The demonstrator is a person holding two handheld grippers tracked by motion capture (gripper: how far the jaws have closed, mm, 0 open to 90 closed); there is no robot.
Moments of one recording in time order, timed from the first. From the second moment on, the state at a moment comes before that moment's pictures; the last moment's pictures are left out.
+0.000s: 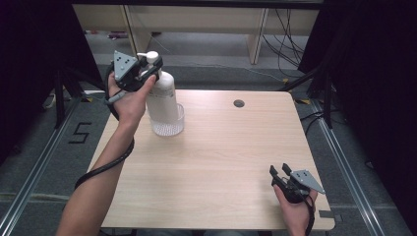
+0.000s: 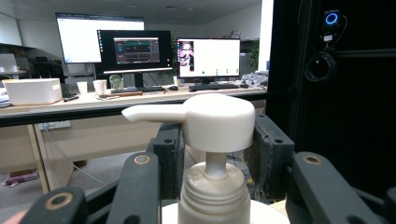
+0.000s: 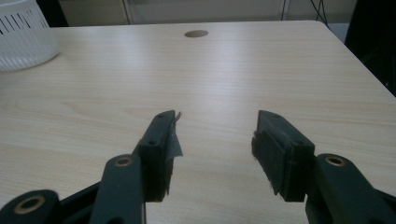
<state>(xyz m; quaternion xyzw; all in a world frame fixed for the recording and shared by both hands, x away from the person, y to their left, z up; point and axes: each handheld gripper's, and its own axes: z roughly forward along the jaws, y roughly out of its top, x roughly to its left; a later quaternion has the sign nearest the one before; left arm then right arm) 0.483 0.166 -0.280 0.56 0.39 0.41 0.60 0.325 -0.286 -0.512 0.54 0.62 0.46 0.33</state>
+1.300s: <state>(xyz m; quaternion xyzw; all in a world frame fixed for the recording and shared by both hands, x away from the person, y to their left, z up) 0.520 0.162 -0.295 0.57 0.42 0.40 0.59 0.326 -0.286 -0.513 0.54 0.63 0.46 0.33</state>
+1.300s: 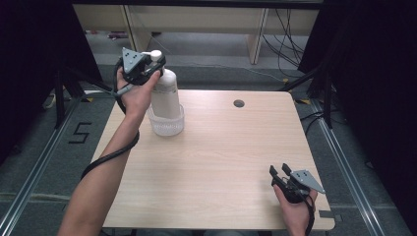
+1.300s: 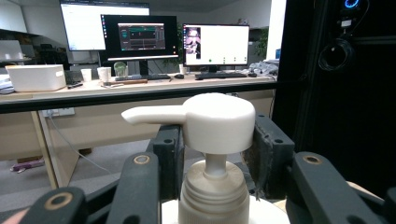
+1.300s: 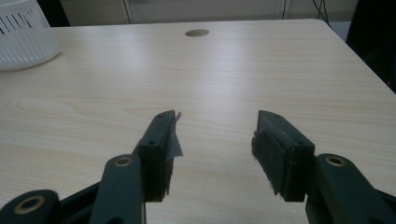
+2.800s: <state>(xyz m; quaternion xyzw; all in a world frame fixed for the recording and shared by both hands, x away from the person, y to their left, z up) 0.530 0.157 -0.332 0.60 0.44 0.38 0.56 0.325 -0.286 -0.513 0.54 0.62 0.46 0.32</state>
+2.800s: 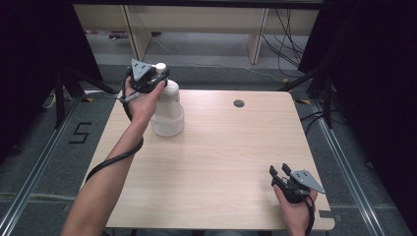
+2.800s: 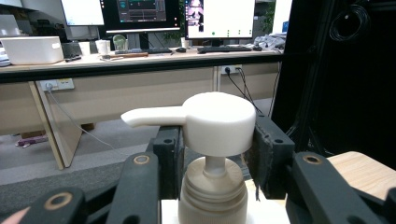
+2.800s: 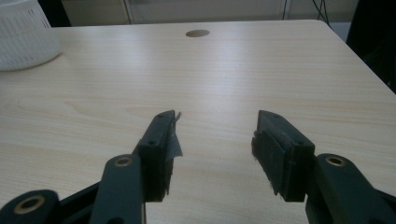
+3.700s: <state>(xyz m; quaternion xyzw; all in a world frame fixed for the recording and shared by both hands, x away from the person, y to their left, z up) 0.533 0.155 -0.352 0.61 0.45 0.37 0.54 0.325 -0.286 -0.513 0.54 0.63 0.46 0.32</state>
